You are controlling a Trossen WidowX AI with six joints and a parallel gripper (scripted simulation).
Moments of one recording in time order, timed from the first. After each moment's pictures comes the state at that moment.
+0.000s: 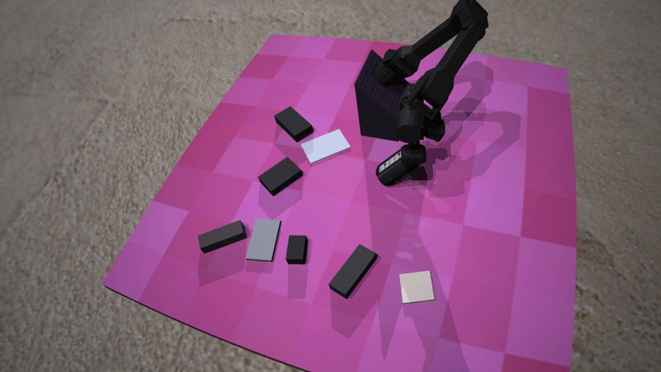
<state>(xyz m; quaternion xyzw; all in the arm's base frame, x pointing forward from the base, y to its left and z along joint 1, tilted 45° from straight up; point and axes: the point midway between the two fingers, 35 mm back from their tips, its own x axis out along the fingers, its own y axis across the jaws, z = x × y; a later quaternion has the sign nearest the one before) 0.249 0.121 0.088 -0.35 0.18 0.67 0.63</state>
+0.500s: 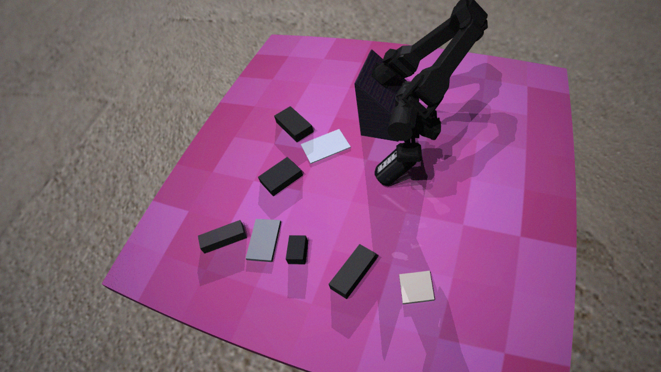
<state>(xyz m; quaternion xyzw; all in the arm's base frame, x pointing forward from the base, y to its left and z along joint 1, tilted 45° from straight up) 0.252 0.108 0.084 -0.35 0.18 0.67 0.63</state>
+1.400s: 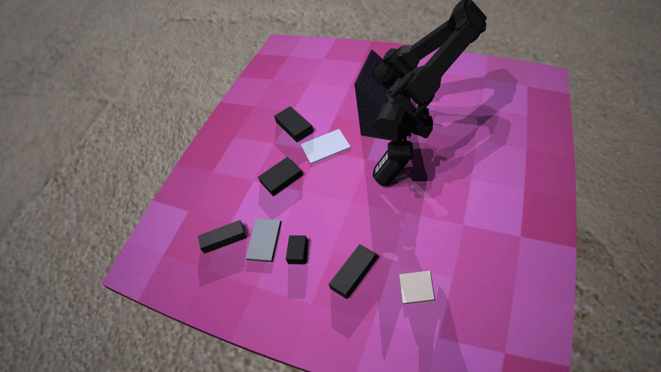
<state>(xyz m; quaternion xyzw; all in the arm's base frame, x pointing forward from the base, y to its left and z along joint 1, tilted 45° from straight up) 0.258 0.087 0.076 -0.35 0.18 0.67 0.63</state>
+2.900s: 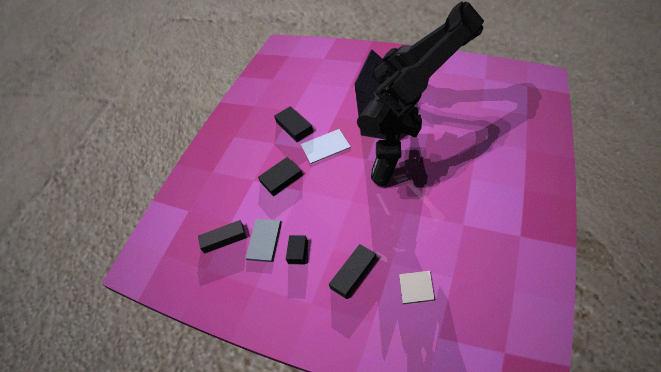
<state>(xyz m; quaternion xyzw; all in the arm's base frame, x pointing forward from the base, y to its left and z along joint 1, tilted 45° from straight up) 0.266 0.064 0.060 -0.36 0.18 0.66 0.63</state>
